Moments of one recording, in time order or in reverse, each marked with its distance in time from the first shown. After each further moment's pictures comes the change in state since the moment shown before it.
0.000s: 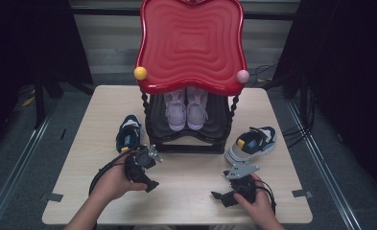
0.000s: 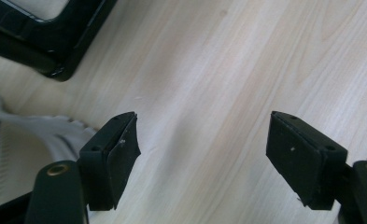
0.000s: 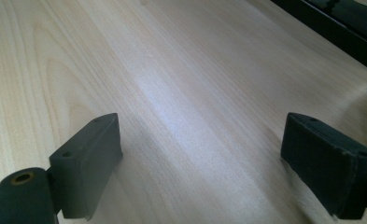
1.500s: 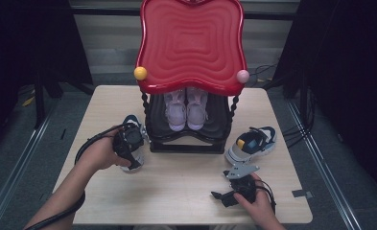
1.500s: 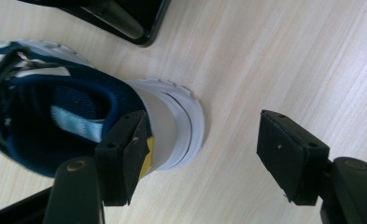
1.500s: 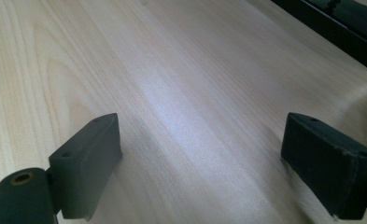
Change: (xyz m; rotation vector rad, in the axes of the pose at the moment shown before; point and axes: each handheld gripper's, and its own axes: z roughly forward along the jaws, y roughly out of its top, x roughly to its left) left arm 0.056 0.010 -0.033 0.169 0.049 0.098; right arm 0.000 0.000 0.000 -0.002 0.004 -0.001
